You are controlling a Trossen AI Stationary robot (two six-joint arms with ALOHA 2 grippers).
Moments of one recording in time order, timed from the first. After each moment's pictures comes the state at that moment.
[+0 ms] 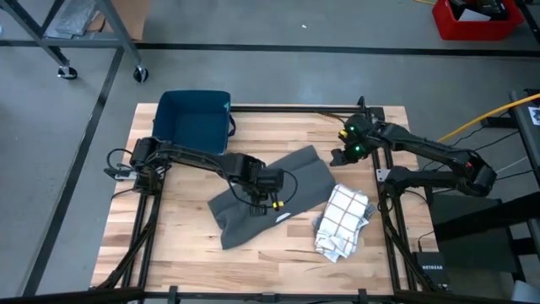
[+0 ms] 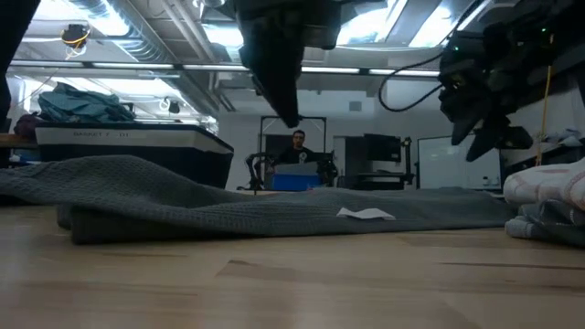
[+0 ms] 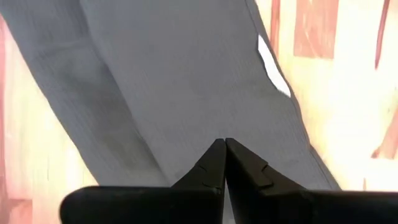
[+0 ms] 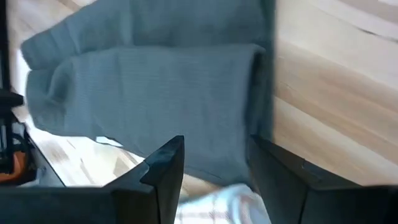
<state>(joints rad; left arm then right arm) -0.09 1.89 1.61 -0.90 -0.04 -0.16 -0.64 1.01 0.64 -0.73 -0.48 0.60</state>
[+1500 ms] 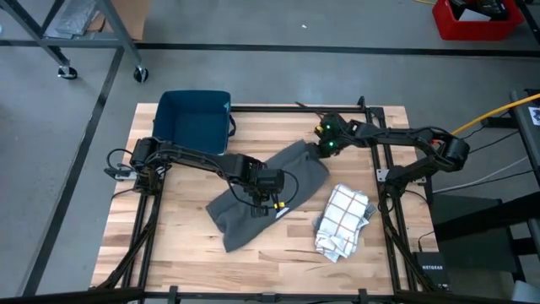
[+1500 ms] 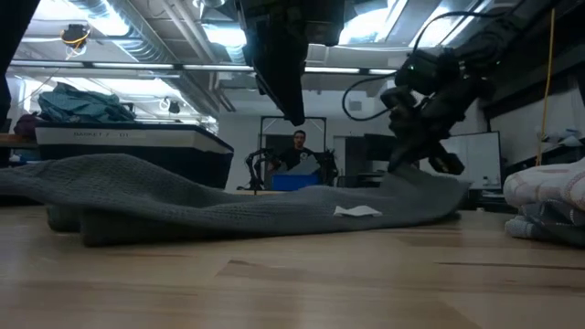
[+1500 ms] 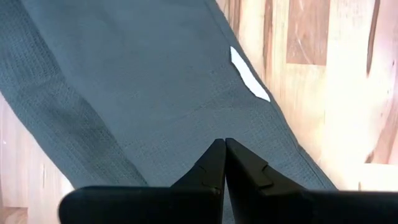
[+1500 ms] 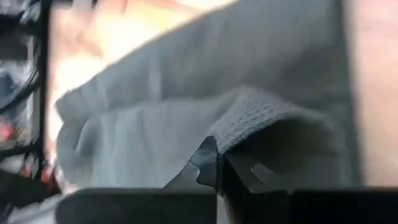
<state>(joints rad) -0.11 1.89 1.61 -0.88 -0.04 -0.16 -0.57 1.39 0.68 -0.21 -0.47 0.75</state>
